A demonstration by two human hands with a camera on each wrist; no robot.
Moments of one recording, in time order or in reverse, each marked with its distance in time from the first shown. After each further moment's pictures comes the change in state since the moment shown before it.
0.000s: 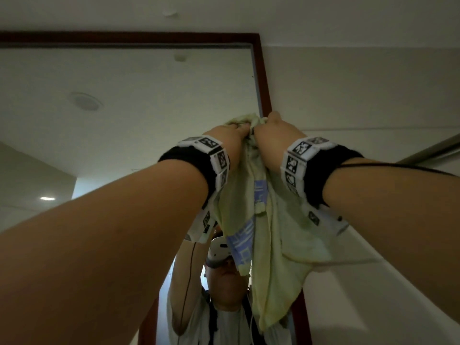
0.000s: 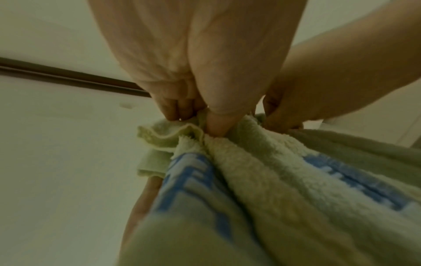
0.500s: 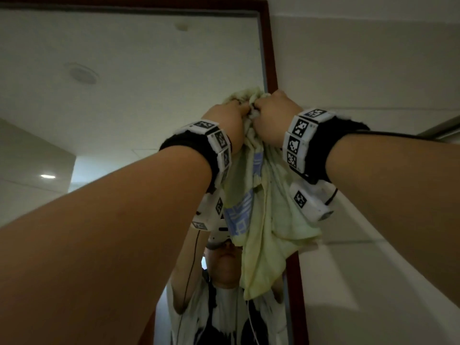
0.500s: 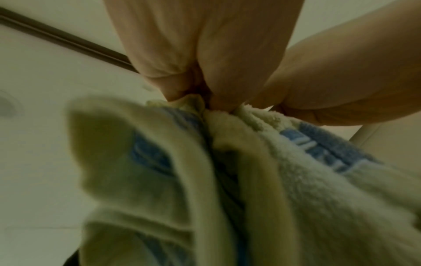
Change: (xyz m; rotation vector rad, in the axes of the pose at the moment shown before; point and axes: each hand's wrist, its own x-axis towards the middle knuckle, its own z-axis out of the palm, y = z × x) left_hand -0.003 0.004 0.015 -0.038 0.091 -0.064; right_hand 0.002 -0.003 0.009 0.242 0.006 0.011
